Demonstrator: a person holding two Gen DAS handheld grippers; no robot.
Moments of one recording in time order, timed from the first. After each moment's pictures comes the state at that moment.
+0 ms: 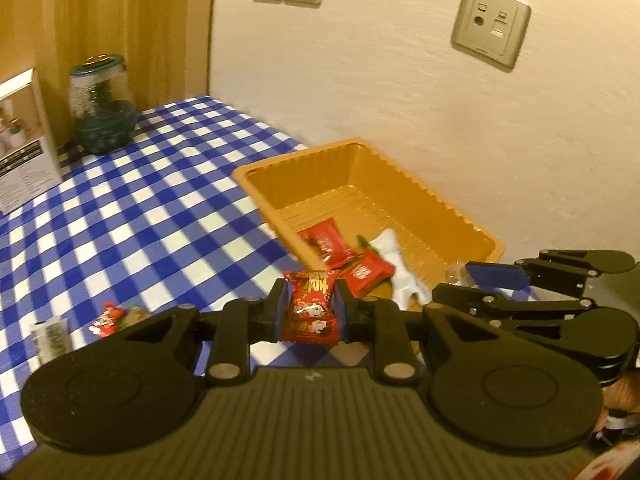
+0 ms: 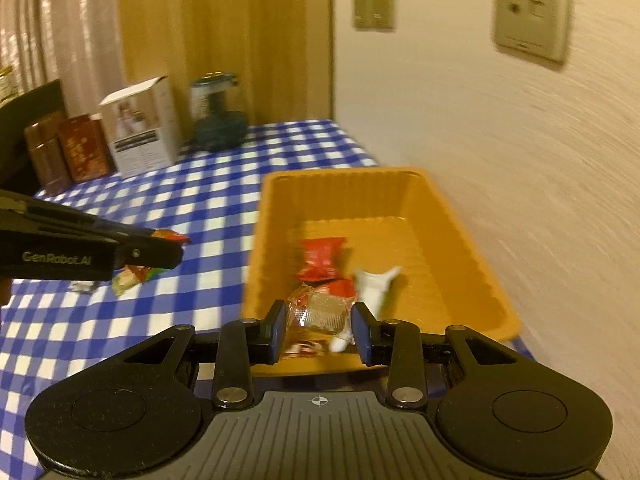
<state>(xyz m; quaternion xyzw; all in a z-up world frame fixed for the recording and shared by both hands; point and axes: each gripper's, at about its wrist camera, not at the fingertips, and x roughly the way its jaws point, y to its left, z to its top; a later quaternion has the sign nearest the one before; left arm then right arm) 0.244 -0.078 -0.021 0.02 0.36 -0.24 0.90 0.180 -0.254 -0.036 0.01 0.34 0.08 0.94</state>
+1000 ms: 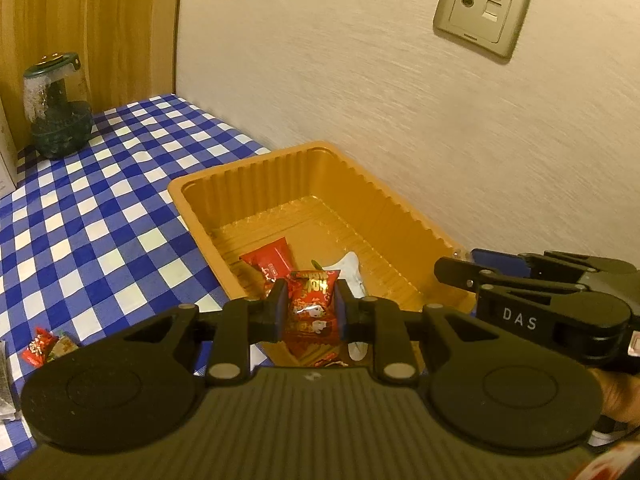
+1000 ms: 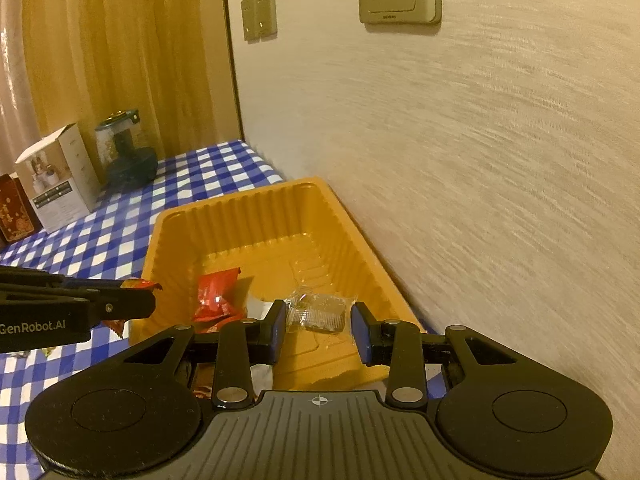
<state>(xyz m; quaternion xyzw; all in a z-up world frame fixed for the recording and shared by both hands) 0.274 -0.136 -0.039 0.01 0.37 -0.26 0.89 0.210 -0.321 -0.040 0.06 0.32 -0.01 0.95</state>
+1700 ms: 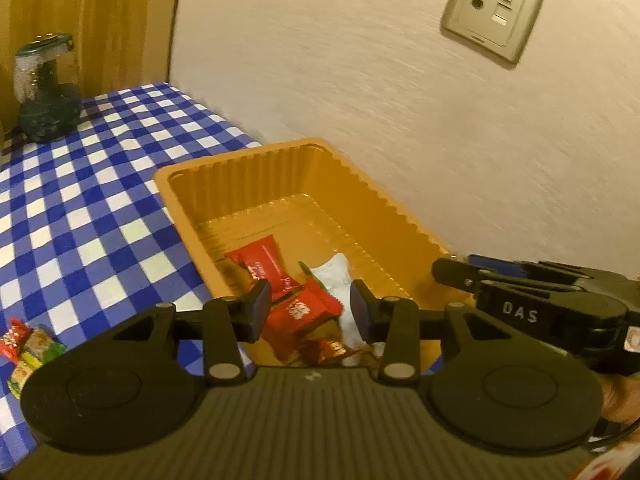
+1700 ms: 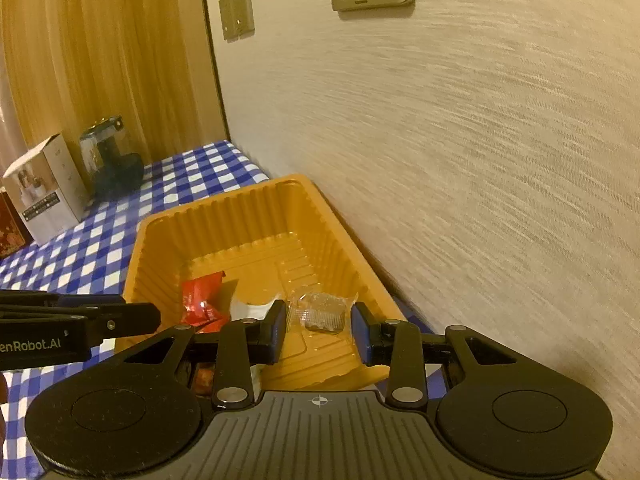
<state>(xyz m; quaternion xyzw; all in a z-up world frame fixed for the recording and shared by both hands) 0.282 -0.134 -0.050 -0.02 0.37 -0.26 0.89 0.217 -0.333 -0.044 0.08 0.32 -0.03 0.94</state>
